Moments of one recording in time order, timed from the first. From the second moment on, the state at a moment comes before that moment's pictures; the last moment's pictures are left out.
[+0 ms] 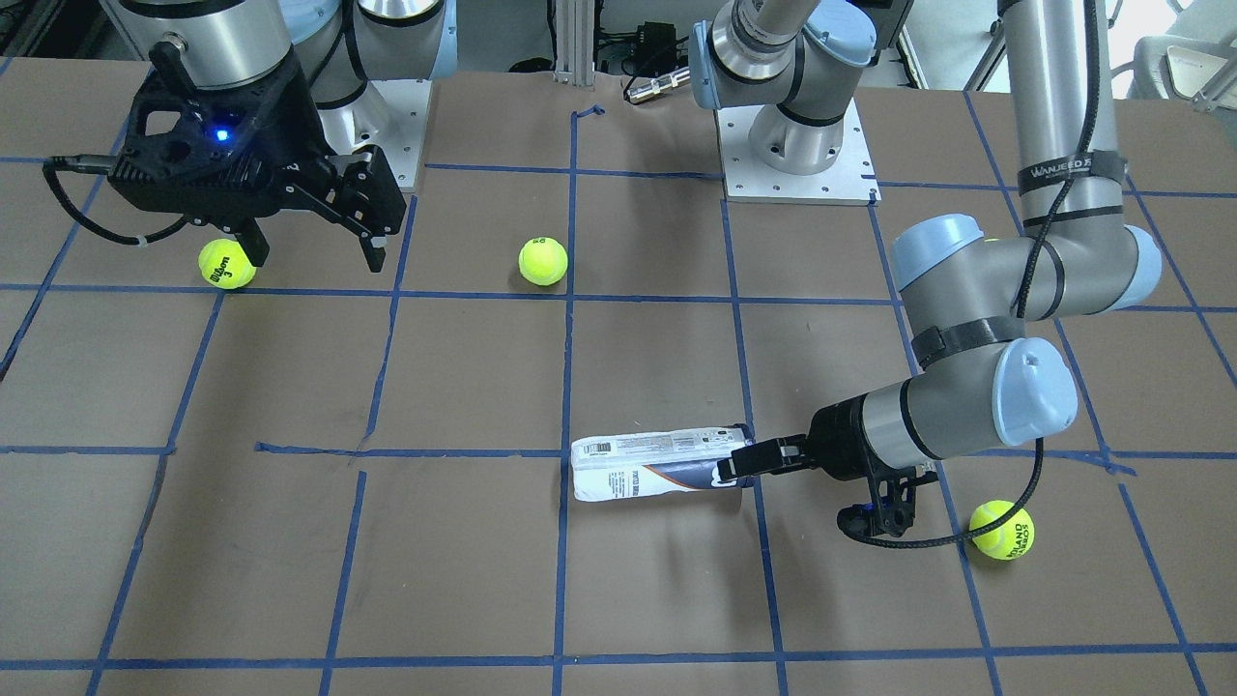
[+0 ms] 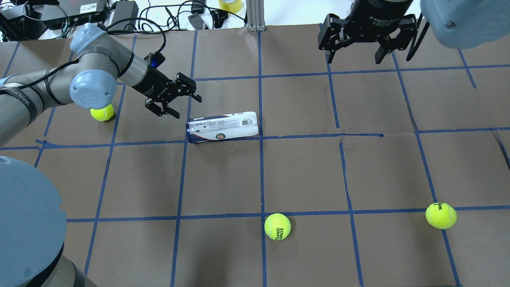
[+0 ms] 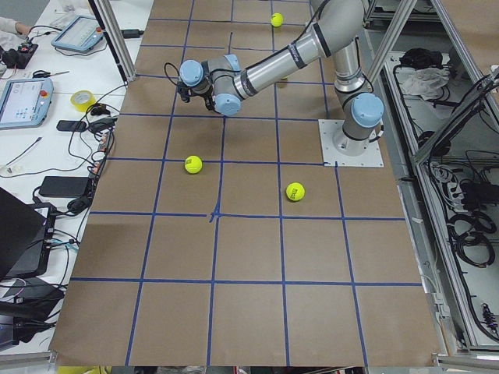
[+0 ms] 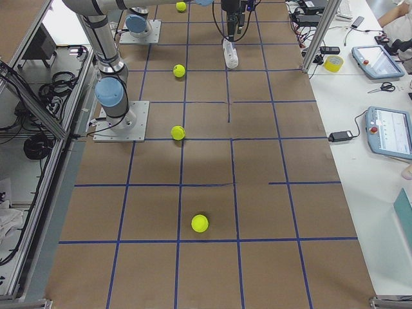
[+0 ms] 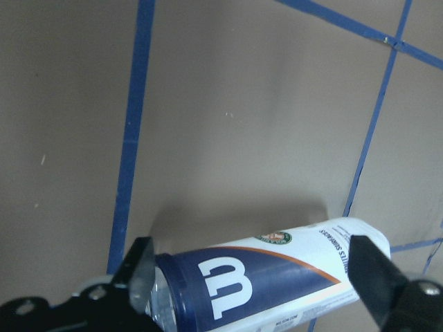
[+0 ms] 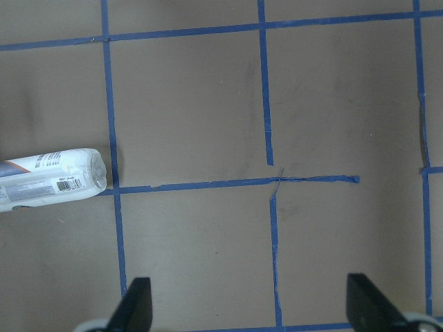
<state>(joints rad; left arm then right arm) -1.41 -2.03 -1.67 -1.24 1.04 -0.03 1.66 -1.51 1.44 -1.62 -1.56 0.15</state>
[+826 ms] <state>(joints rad) -1.41 -2.08 -1.67 -1.23 0.98 -0.03 1.66 -1.51 1.46 -1.62 -1.57 0.14</state>
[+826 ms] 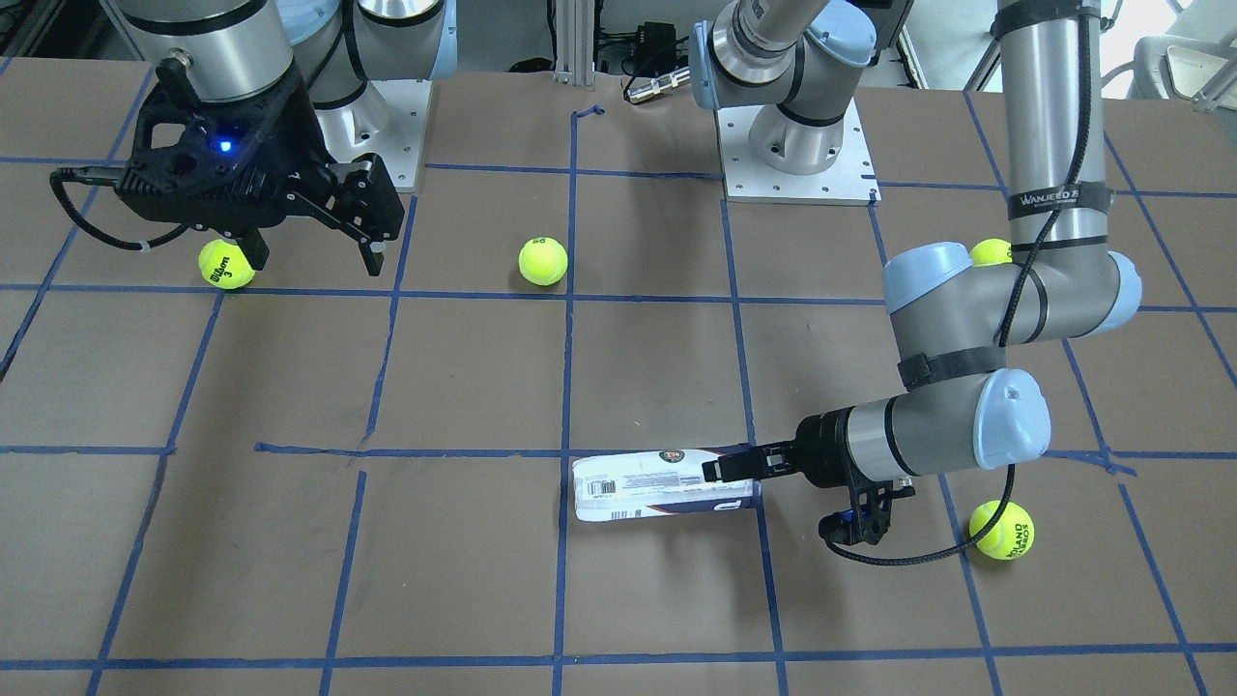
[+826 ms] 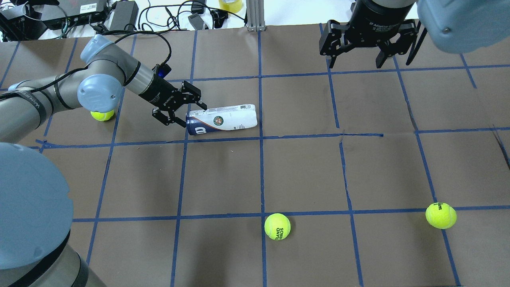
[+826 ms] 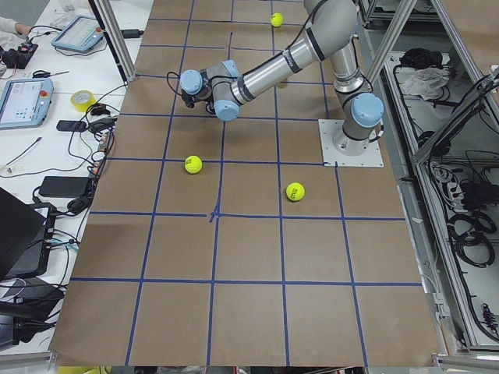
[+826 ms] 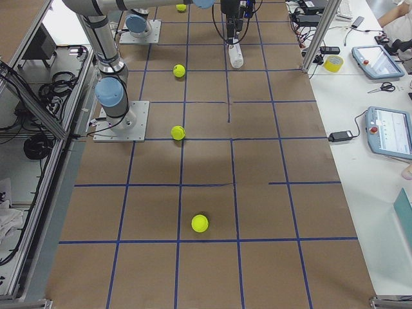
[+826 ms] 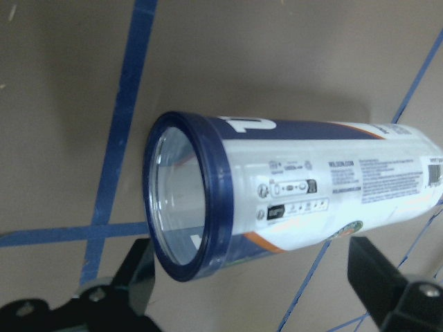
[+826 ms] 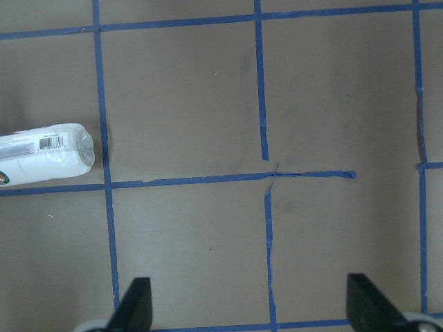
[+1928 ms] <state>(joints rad) -1.42 -2.10 -1.67 -1.22 0.97 -0.10 1.66 -1.51 1.46 -1.62 -1.58 0.14</state>
